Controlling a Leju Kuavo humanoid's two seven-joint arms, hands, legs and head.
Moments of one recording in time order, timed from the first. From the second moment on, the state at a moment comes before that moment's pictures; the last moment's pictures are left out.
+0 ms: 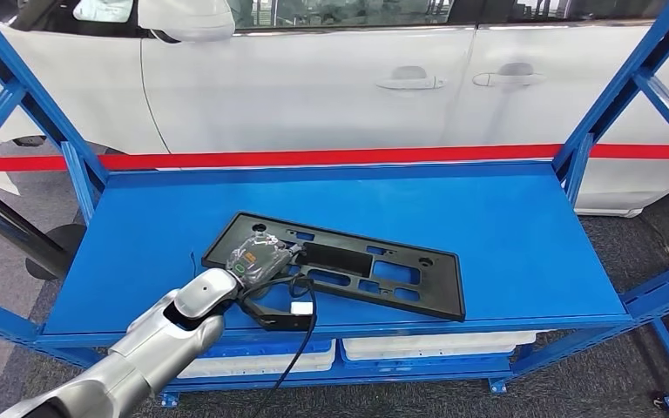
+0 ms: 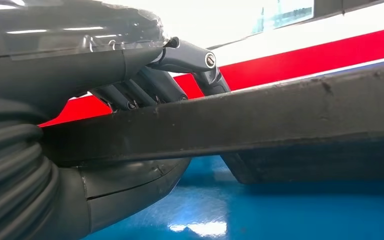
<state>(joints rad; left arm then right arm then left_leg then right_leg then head) -0.61 0.00 -0.88 -0.90 -1.11 0.25 -0.12 -0.11 0.10 -0.98 -0.19 1.02 0.14 0.07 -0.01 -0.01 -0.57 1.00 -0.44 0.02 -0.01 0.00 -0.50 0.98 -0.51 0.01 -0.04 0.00</state>
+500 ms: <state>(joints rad) -0.57 0.03 -0.86 -0.95 -1.14 0.36 -0.07 -0.11 0.10 -0.98 -0.19 1.01 0.13 0.07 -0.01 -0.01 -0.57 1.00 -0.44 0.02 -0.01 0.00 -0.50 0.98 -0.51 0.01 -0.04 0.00</state>
